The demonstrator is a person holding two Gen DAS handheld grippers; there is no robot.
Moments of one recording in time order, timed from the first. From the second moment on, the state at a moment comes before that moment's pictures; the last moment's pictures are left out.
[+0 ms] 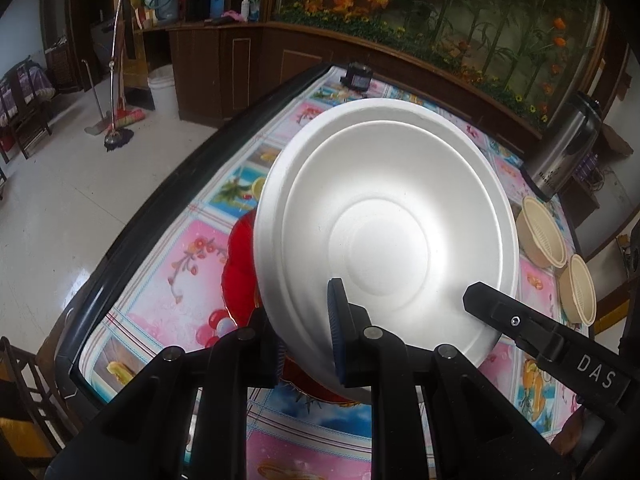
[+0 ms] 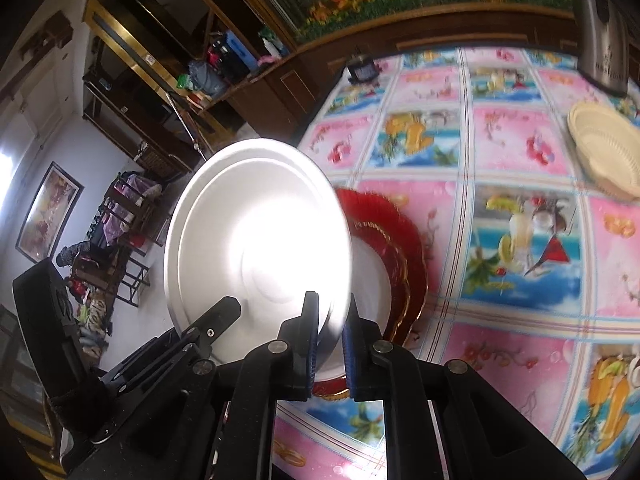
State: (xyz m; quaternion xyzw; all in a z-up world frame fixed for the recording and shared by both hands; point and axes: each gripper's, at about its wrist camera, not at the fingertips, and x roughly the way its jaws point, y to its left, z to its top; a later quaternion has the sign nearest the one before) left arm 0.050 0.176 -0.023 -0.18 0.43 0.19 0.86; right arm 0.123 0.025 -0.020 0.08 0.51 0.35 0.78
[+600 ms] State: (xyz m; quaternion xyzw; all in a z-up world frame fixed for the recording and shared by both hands) left arm 0.057 0.175 -0.036 -0.17 0.45 0.20 0.85; right arm 0.132 0.033 -0.046 0.07 0.54 0.33 0.77
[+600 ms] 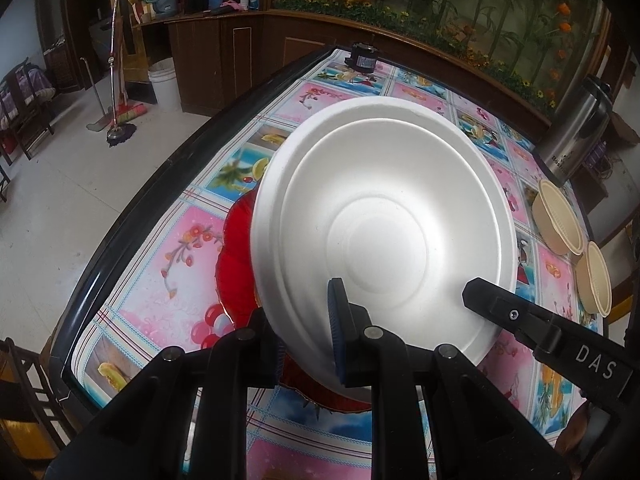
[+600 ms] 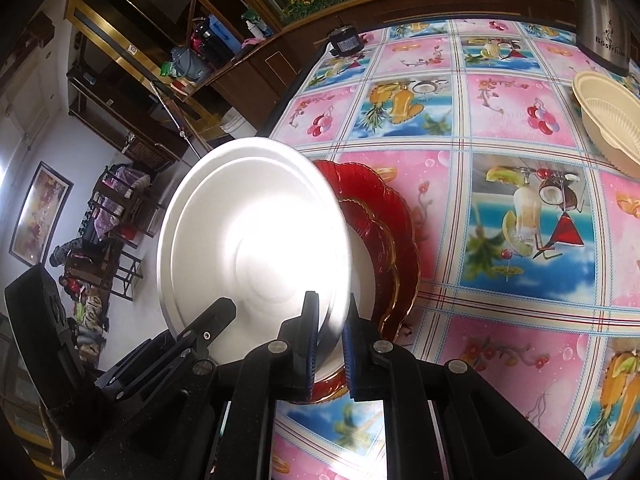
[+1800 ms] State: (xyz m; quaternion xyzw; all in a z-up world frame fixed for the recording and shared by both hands) left arm 0.045 0.167 -0.024 -0.16 0.43 0.22 0.86; right arm 0.123 0.035 -0.035 0.07 0.52 0.32 0.79
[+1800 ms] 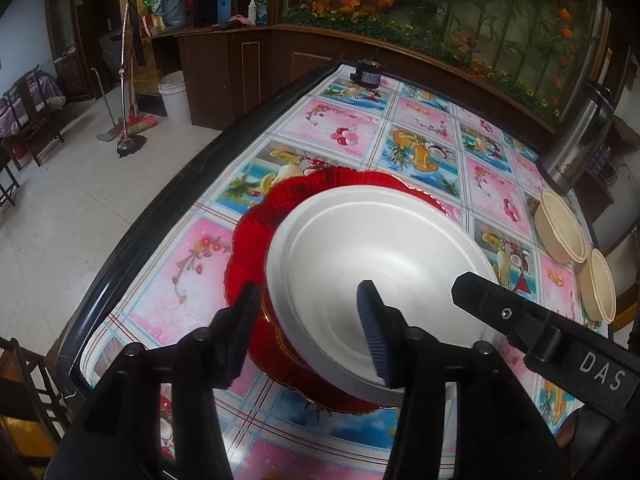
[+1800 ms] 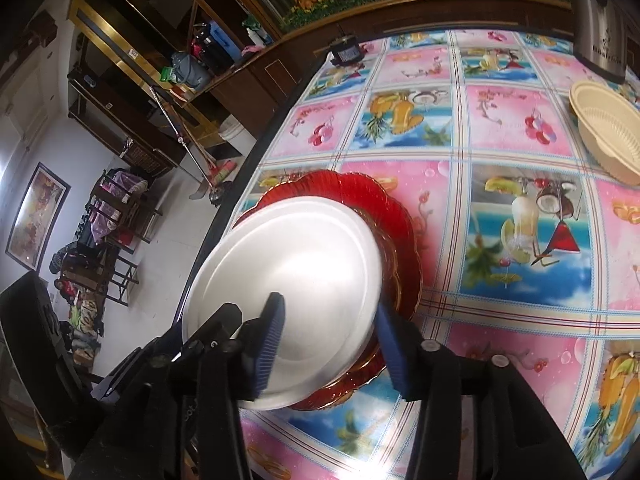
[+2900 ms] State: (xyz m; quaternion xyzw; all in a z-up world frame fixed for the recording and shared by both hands) left arm 0.053 0.104 0.016 -0.13 0.37 0.17 0.90; right arm 0.117 -0.063 -0.027 0.20 0.51 0.32 0.77
